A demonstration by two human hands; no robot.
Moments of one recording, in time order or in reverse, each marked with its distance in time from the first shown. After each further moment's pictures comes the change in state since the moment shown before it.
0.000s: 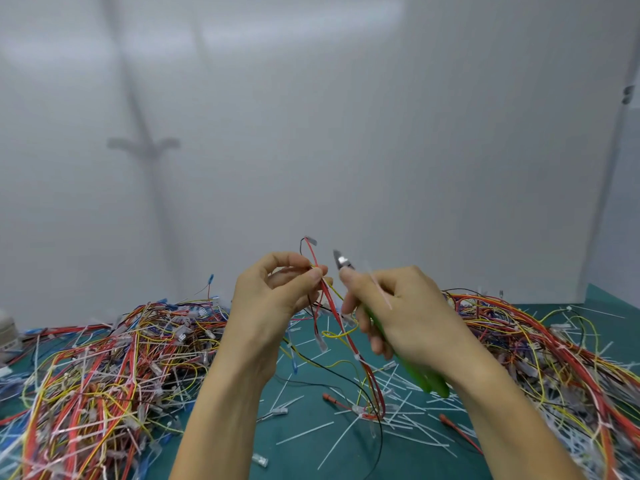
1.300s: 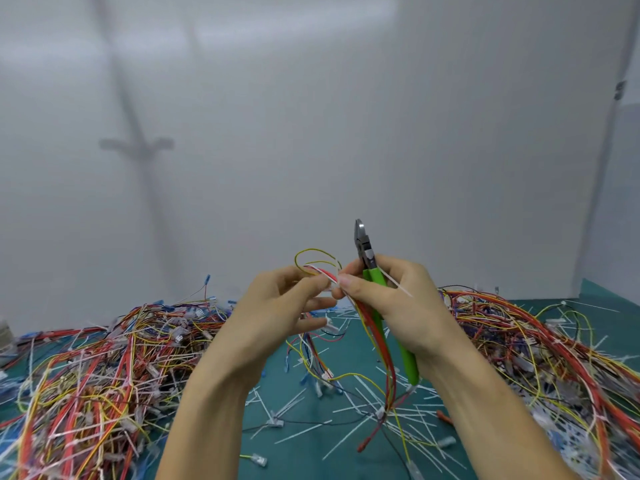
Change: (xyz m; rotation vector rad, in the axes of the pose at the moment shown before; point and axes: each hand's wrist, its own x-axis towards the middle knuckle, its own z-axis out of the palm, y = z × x) left_hand -0.002 0.000 -0.003 0.279 -0.184 -0.149; right_hand 0.003 0.006 0.006 0.467 0.075 -0.023
